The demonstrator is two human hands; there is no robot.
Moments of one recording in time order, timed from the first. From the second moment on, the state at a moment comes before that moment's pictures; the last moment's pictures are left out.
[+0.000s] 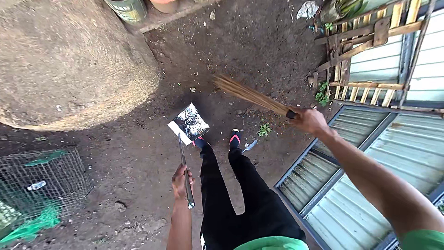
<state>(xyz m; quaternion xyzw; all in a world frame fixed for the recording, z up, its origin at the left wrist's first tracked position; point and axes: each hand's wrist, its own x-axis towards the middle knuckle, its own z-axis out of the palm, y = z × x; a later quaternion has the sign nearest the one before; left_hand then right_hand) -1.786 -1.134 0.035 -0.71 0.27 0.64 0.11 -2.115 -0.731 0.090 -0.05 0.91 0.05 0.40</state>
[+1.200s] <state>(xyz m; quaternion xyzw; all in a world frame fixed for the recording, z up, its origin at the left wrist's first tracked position) -1.950 -0.988 -0.047 -0.73 0.21 0.65 -0.02 -1.882 -0.702 0.028 0.16 0.80 -0.21 0.53</state>
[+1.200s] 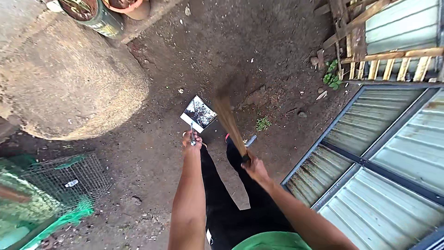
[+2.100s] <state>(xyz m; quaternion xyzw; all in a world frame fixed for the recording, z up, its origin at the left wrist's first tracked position) -1.840 -1.101 -0.044 -0.68 0.26 0.68 0.06 -1.751 -0.748 0.127 0.18 0.79 -0.22 0.54</state>
